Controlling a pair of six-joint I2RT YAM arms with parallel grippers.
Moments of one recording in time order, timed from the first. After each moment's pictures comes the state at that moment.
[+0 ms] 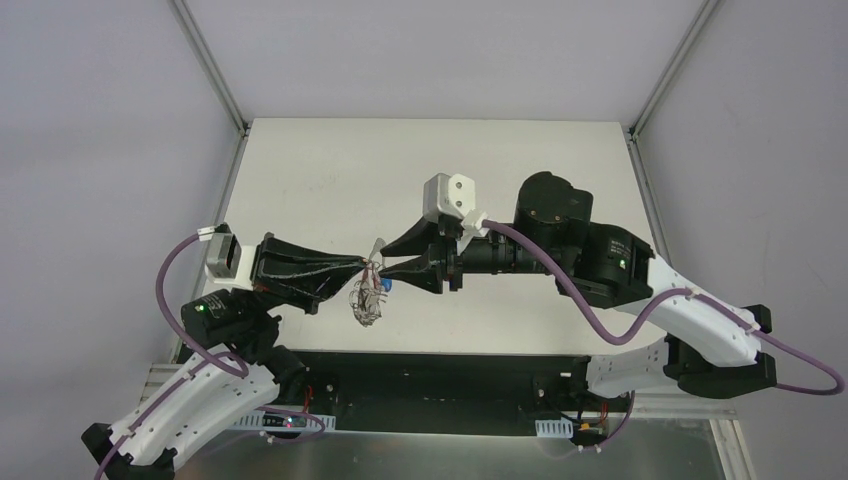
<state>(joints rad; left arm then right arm) -0.69 0.52 0.58 0.95 0.52 -0.71 1.31 1.28 1.76 -0.54 -0.26 -0.12</state>
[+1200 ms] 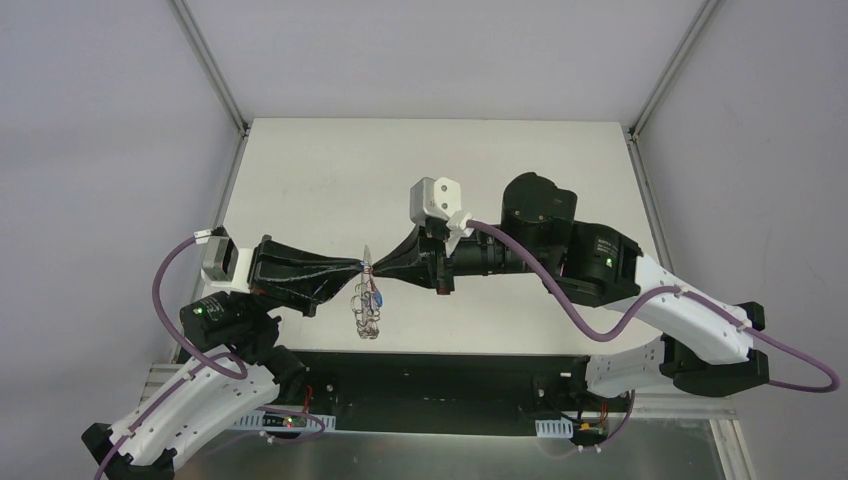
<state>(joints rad) -0.69 0.52 0.57 0.98 0.52 -0.72 1.31 1.30 1.76 -0.54 -0.30 -0.10</state>
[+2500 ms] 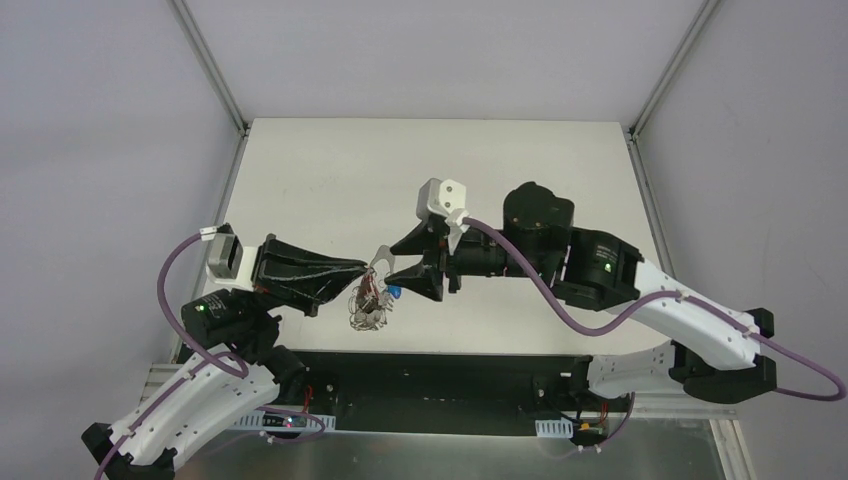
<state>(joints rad) -0.69 0.53 0.58 0.97 0.55 -0.74 1.27 1.26 1.64 -0.53 -0.24 -0.05</state>
